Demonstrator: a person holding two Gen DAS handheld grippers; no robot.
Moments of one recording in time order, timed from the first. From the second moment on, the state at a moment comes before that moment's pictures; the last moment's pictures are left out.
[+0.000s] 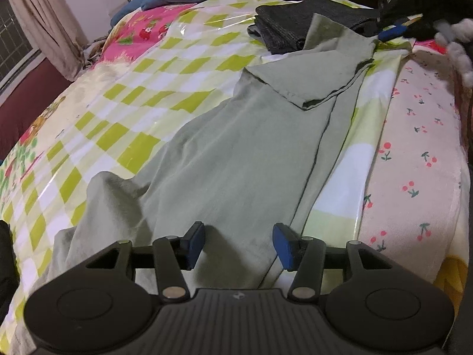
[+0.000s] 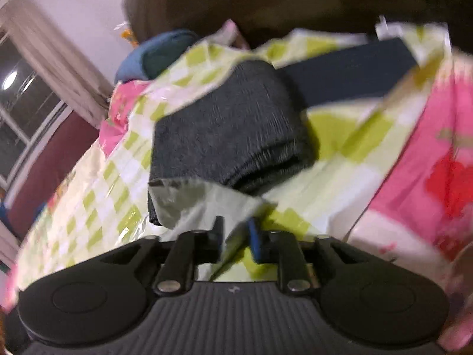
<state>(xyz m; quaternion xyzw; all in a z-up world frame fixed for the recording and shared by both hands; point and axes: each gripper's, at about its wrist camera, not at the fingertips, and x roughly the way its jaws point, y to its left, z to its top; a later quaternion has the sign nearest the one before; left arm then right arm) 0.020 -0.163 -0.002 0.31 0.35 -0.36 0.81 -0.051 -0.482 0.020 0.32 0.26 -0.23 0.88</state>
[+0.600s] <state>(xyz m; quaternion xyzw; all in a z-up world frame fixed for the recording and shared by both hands) 0.017 -0.151 0.004 0.29 0.34 -0.36 0.82 -0.026 -0.376 0.027 -0.07 0.38 -0.06 0.92</state>
